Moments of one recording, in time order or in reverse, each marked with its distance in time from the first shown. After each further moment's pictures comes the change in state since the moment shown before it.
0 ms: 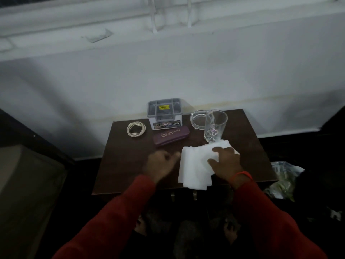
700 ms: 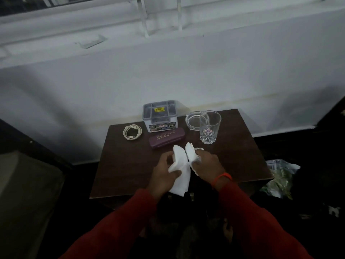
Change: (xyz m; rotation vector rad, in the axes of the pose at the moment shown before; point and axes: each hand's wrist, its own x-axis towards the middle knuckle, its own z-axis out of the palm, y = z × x) left_hand -0.034 0.007 0.023 -0.506 -0.046 0.077; right_hand -0.011 -0.027 0.015 0.184 -0.057 -0.138
